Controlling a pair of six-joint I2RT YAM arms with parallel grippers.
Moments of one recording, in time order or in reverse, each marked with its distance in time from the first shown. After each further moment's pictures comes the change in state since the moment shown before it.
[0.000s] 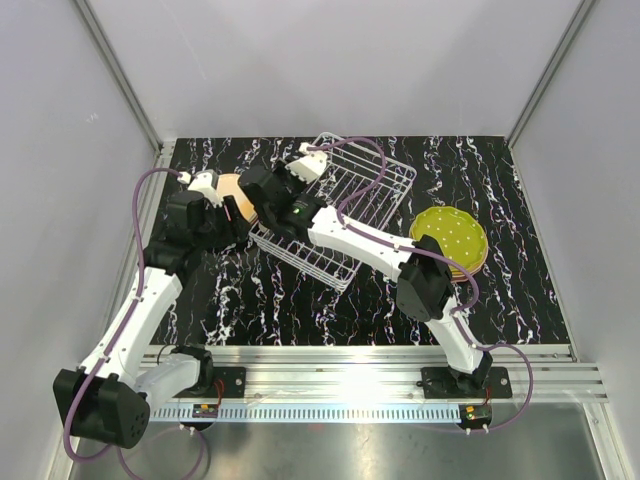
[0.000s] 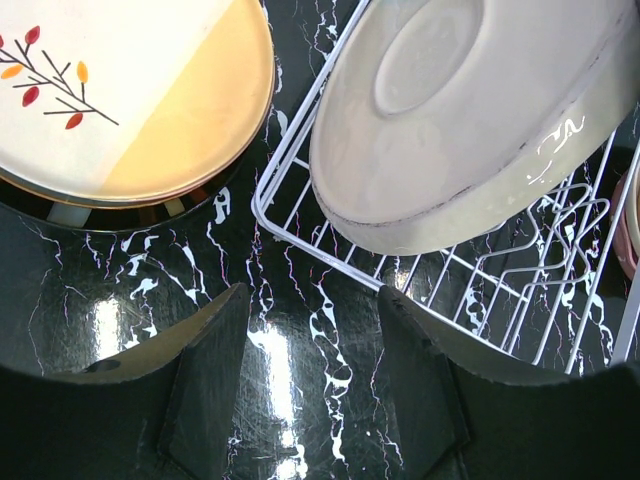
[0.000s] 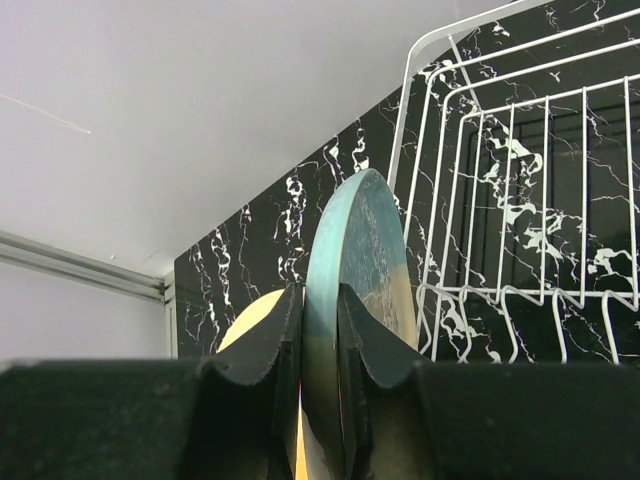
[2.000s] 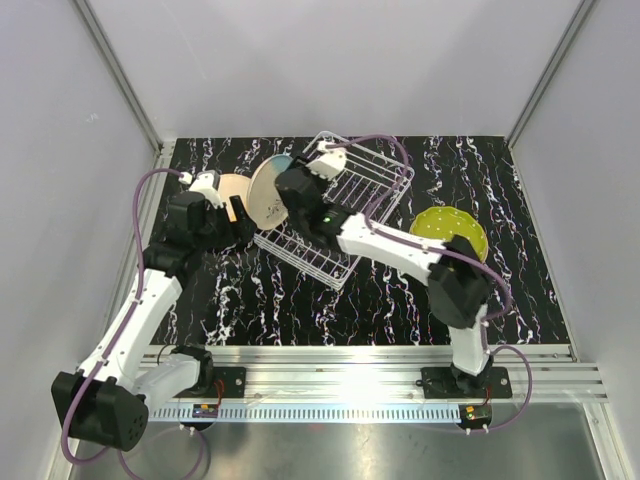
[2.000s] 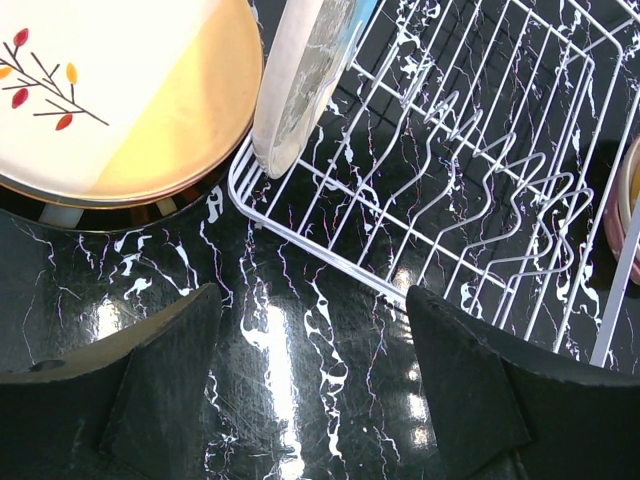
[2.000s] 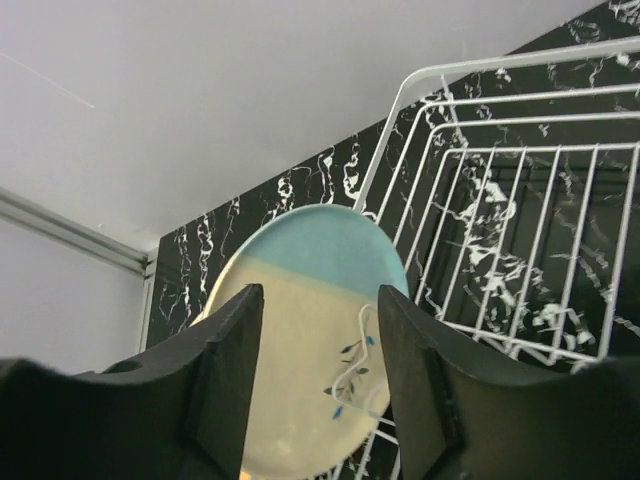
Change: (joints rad) left arm -0.016 -0.011 0.000 -0.005 -0.002 0.000; right arm -0.053 -0.186 -0.369 0.381 -0.127 -0.275
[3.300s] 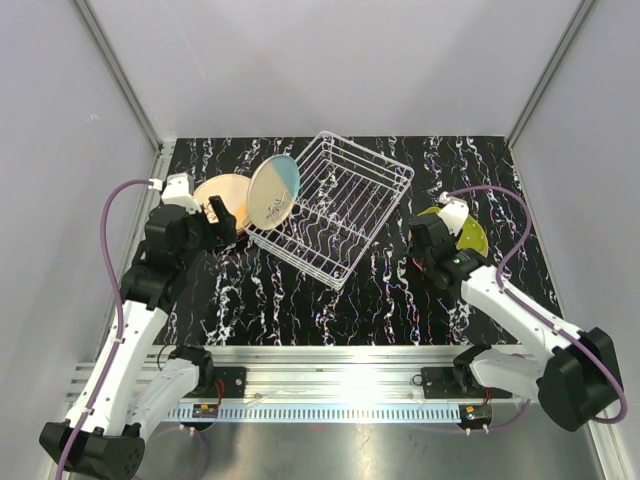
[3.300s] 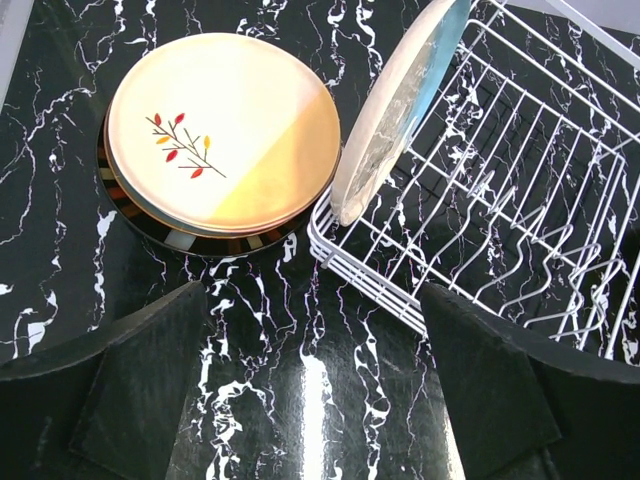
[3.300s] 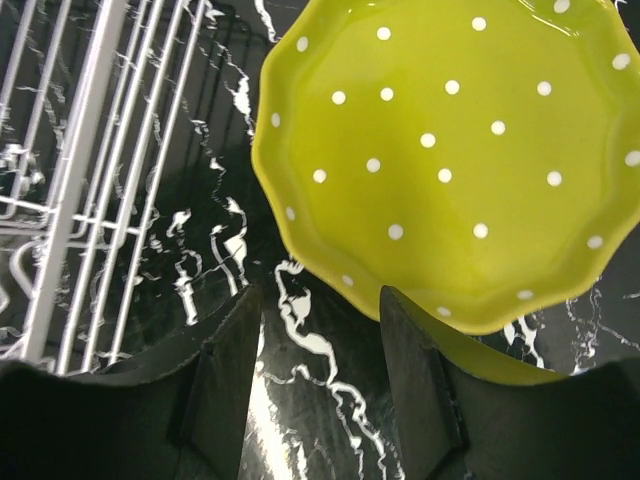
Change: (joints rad) left arm -0.002 -0.205 0.000 -0.034 -0.212 0.044; right arm -0.437 -0.901 -0.966 -0.465 -0.414 -0.111
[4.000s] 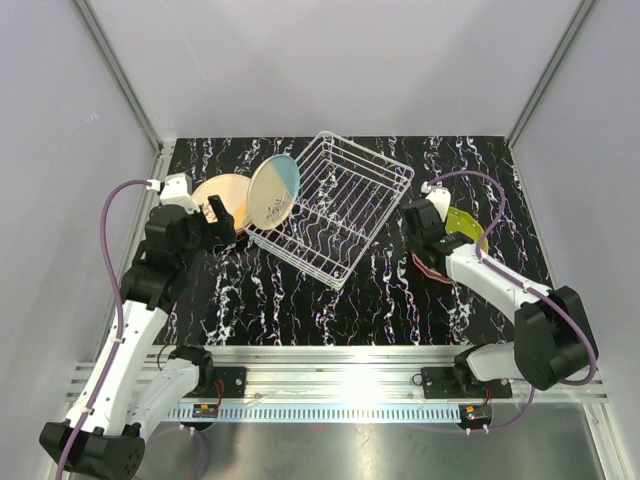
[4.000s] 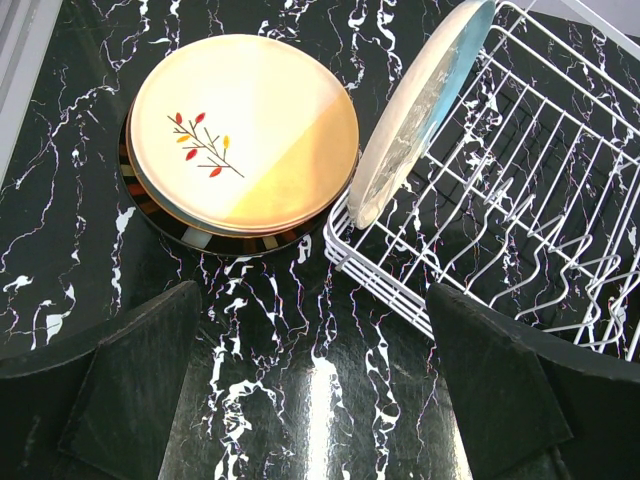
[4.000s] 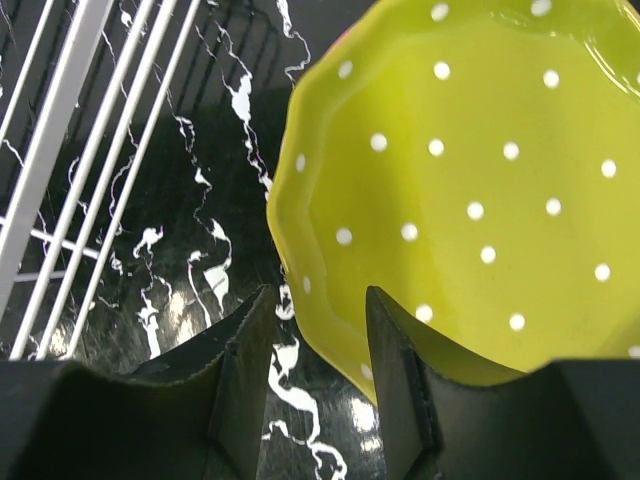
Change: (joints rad) left arm 0.000 0.000 0.000 -0.006 -0.044 -0.004; right arm -0.084 0.239 0.060 0.128 -0.104 -0.203
